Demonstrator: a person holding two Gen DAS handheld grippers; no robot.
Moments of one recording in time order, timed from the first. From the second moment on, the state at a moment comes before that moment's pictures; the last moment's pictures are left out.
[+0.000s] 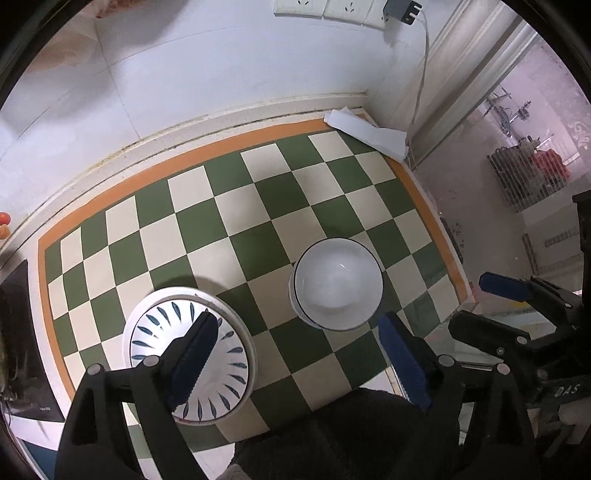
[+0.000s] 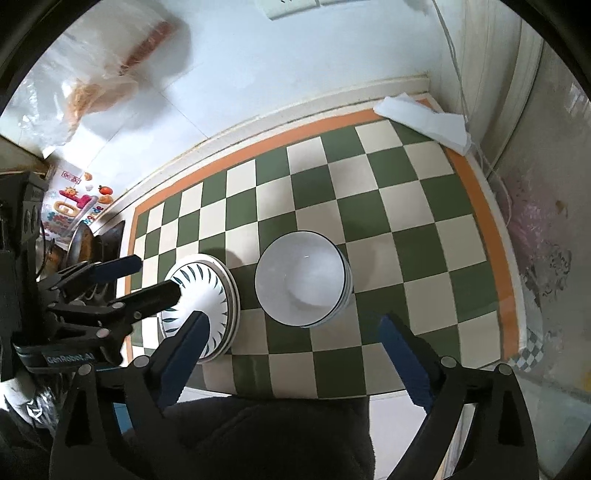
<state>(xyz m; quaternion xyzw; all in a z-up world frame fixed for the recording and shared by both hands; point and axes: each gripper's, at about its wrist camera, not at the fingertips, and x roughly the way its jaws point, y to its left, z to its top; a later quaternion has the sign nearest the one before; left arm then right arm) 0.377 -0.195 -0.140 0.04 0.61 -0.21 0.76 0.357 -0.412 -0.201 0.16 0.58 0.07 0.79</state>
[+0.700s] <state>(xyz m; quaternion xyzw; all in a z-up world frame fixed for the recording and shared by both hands) 0.391 -0.191 -0.196 0.00 0.65 -0.18 0.74 0.375 -0.417 -0.257 0.20 0.60 0.08 0.77</state>
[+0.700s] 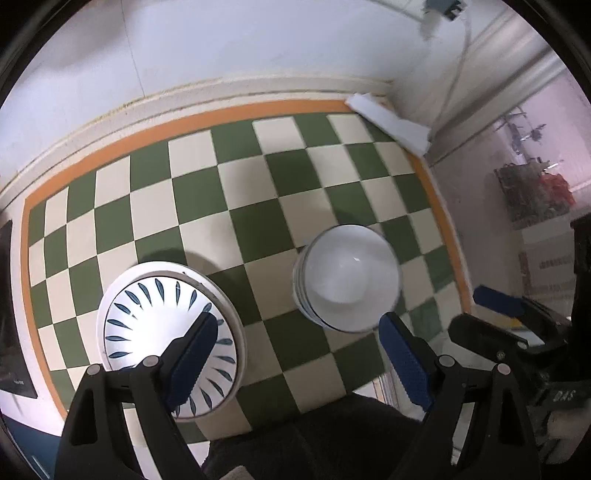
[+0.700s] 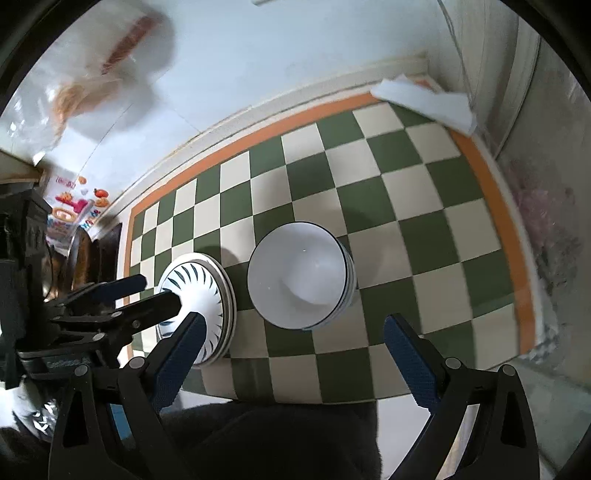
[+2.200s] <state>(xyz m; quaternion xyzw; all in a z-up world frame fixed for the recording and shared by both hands) 0.454 -0.216 -0.332 -0.10 0.74 -0.21 0.63 0.432 -0.416 -0.446 0.36 0.65 0.15 0.65</state>
